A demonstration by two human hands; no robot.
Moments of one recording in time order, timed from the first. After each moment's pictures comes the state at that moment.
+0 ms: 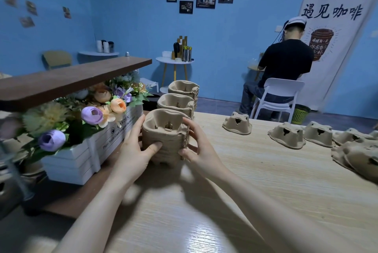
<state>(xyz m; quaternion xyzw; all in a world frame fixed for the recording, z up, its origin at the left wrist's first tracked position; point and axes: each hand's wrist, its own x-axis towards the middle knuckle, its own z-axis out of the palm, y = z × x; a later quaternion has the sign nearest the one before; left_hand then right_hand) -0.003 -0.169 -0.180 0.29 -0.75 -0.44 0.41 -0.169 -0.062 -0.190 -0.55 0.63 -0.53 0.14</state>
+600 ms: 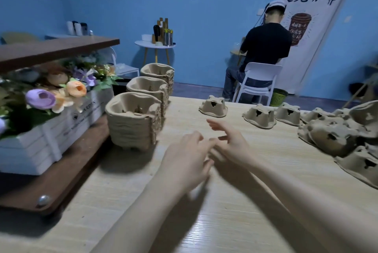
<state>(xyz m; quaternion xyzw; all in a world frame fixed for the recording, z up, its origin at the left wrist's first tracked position) -0.085 -0.028 -0.157 0.16 -0.97 -0.09 0.16 -0.271 0.038 -0.202 -0.52 0.73 -0.43 0.05</state>
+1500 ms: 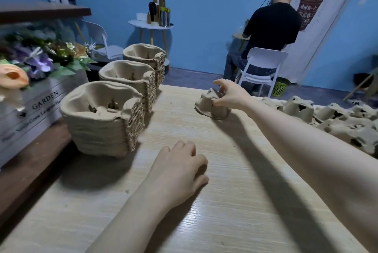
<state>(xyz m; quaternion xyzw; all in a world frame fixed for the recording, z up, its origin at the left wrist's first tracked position) -0.127 -0.054 -0.189 0.15 -0.98 -0.07 0.05 -0.416 -0.060 -0.157 -0.46 0.86 -0.21 0.03</state>
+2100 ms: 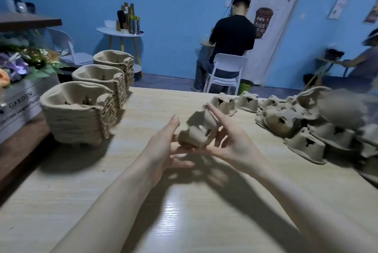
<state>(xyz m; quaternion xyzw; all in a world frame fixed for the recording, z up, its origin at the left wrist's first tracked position) -0.126 0.007 -0.156 0.21 -0.55 -0.80 0.14 -0.268 0.143 -0.170 -0.53 0.73 -0.43 -0.01</state>
